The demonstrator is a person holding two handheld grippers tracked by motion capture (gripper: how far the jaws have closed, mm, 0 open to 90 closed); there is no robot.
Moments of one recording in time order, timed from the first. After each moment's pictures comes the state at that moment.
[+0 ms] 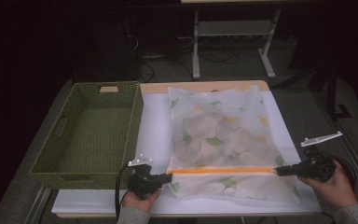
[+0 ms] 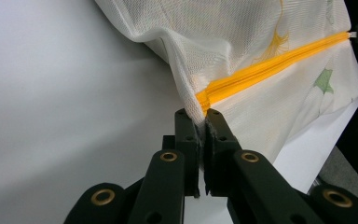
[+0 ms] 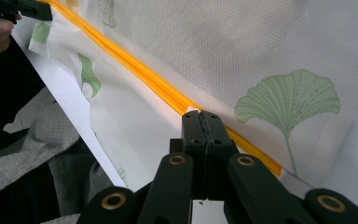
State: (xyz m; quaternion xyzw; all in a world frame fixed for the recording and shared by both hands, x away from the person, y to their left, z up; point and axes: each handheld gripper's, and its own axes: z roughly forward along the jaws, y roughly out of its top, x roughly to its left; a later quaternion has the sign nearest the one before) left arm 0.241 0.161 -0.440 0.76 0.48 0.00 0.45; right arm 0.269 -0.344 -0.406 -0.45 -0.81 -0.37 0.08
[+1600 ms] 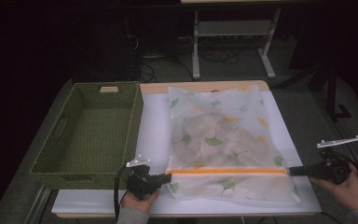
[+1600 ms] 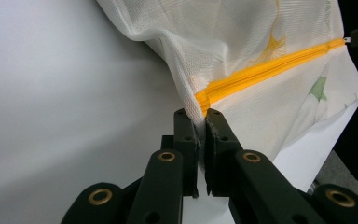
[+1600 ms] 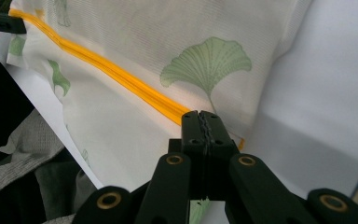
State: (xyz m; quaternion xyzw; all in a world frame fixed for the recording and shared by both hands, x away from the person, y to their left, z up) left arm 0.239 0.164 -0.441 0.75 0.48 -0.01 0.46; right arm 0.264 -0.384 -0.417 -0.50 -0.78 -0.38 0.06
